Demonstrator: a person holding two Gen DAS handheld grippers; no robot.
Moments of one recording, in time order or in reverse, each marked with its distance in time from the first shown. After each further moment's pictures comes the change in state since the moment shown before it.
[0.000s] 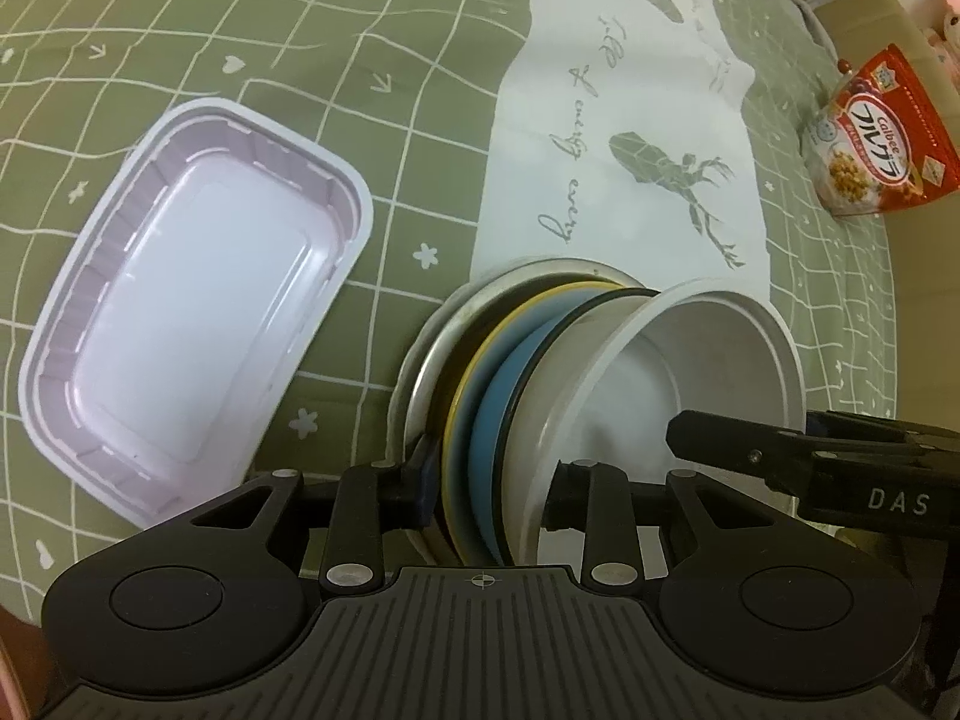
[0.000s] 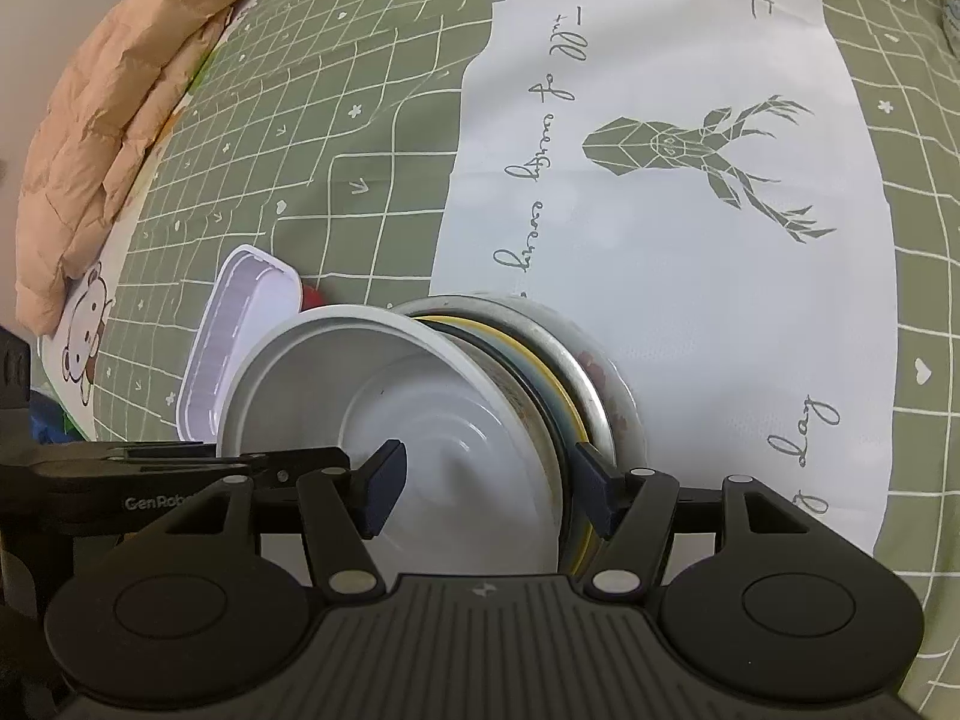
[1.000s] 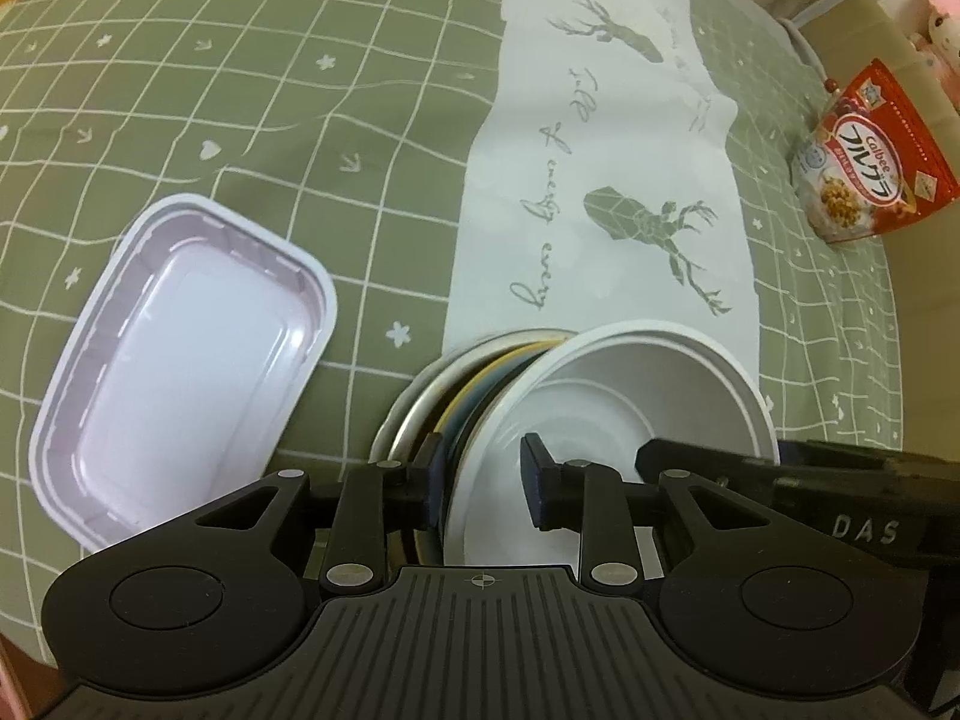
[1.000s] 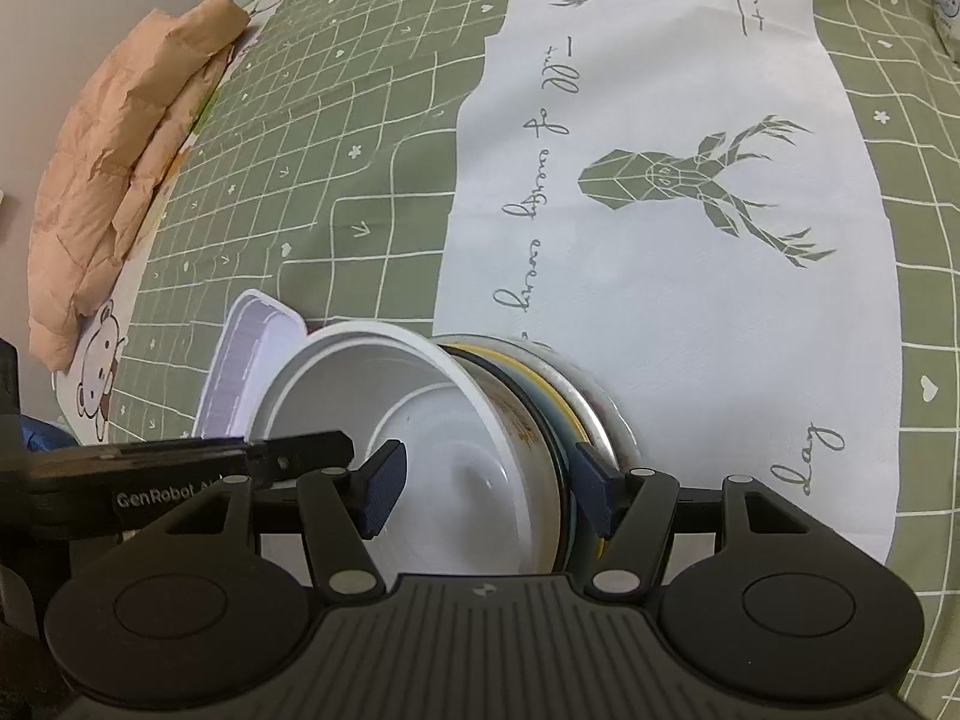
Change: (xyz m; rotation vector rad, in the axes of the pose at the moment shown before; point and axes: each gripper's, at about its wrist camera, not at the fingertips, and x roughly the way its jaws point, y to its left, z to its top) left arm -0.010 -0.025 0.017 0.042 -0.090 0.029; right arm -0.004 -0.007 0.007 0.030 -0.059 0.030
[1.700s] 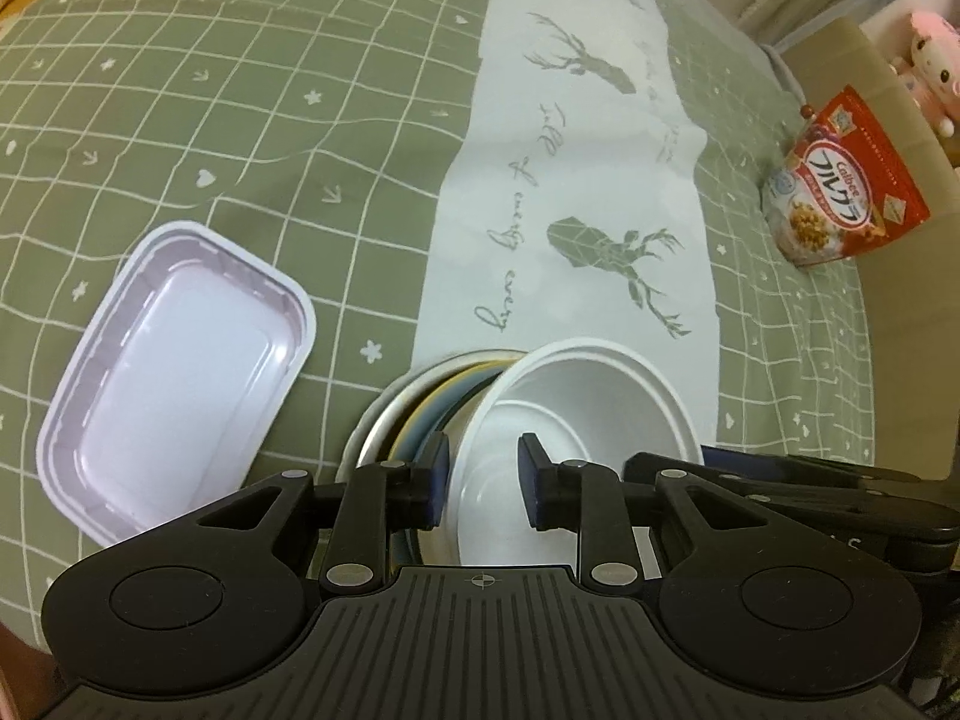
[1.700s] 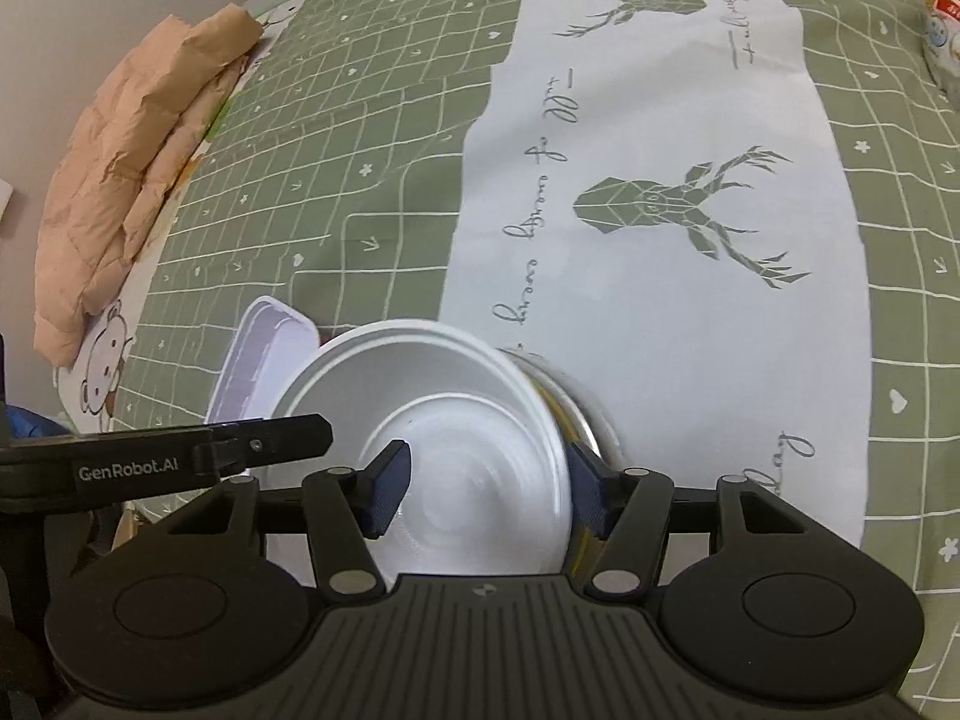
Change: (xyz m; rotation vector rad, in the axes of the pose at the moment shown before) left arm -0.024 -0.012 0.002 -0.011 -0.034 -0.030; right arm -0.026 0.002 -0.003 -0.026 -0.038 -0.018
